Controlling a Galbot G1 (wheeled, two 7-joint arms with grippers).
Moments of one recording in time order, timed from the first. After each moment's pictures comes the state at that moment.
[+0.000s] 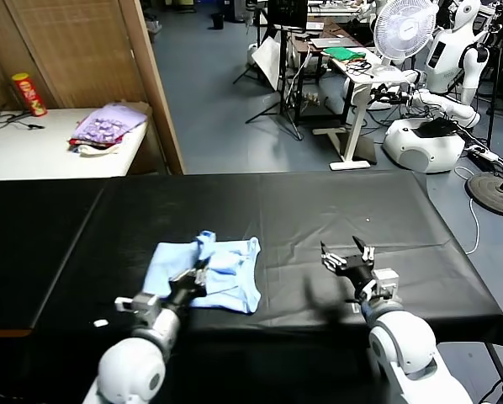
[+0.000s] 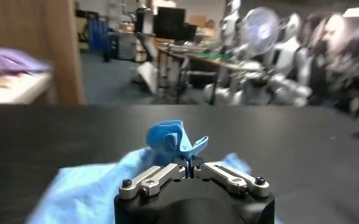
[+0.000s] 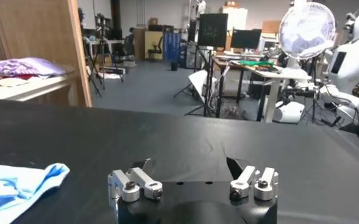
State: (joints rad) left arm 1.35 -1.27 -0.32 -2.10 -0.45 0.43 -0.12; right arm -1.24 1.20 0.42 2.01 0.32 -0.46 0.11
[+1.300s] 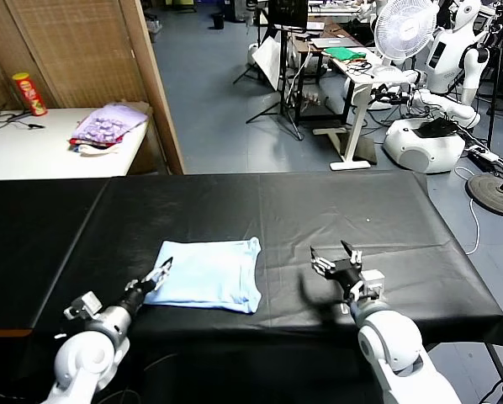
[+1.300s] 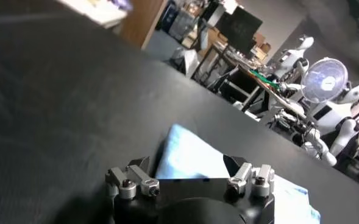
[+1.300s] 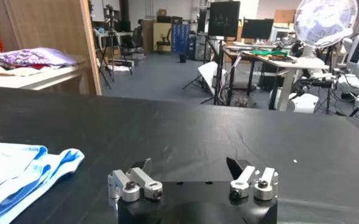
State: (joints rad) left arm 1.35 -1.19 -0.61 -1.85 -1.02 0.38 -0.09; right arm -1.22 1.22 0.38 1.96 0.31 -0.45 0.09
